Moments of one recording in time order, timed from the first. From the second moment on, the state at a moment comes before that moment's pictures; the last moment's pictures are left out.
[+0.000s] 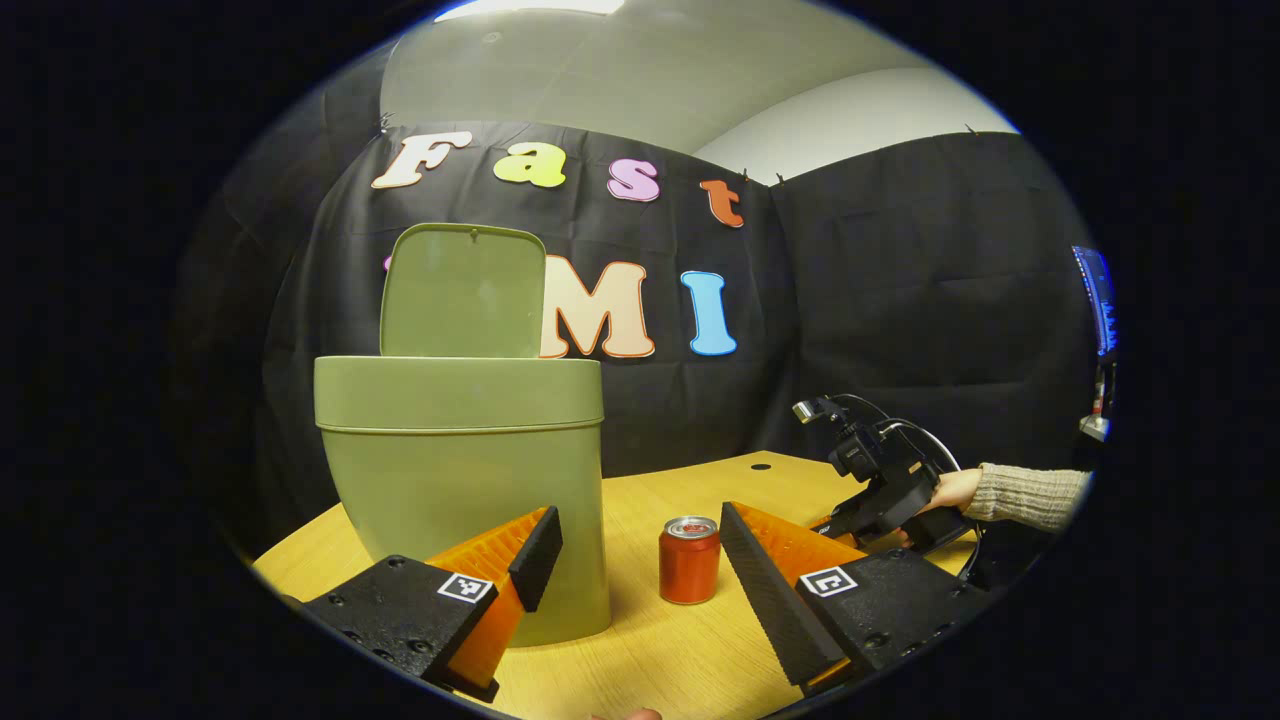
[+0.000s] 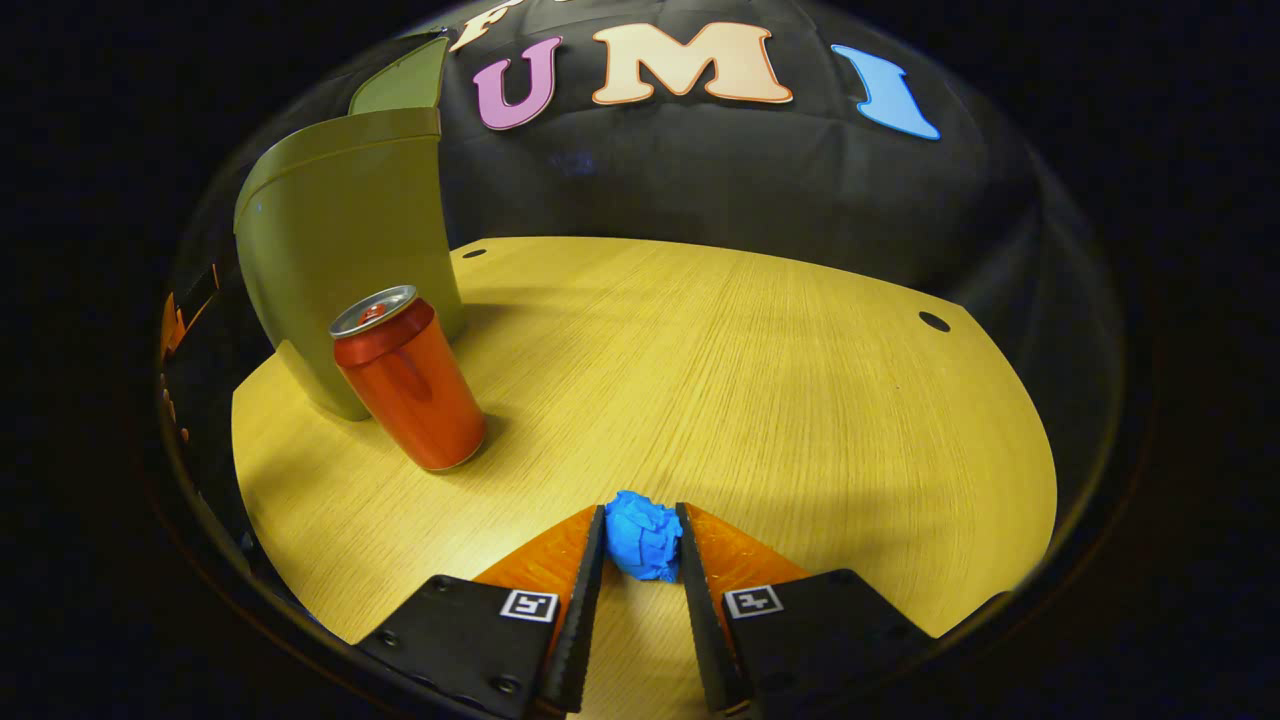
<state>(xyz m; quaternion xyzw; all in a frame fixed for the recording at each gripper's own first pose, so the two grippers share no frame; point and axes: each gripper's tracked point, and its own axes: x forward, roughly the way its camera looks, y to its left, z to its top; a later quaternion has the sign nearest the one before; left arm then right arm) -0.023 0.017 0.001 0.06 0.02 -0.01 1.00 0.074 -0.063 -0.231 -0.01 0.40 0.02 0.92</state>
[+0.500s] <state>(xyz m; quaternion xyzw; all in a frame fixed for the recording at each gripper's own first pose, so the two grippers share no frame) -0.020 0.012 -0.007 0.06 0.03 -0.02 1.00 0.067 -0.029 -0.162 -0.07 0.37 0.06 0.93</state>
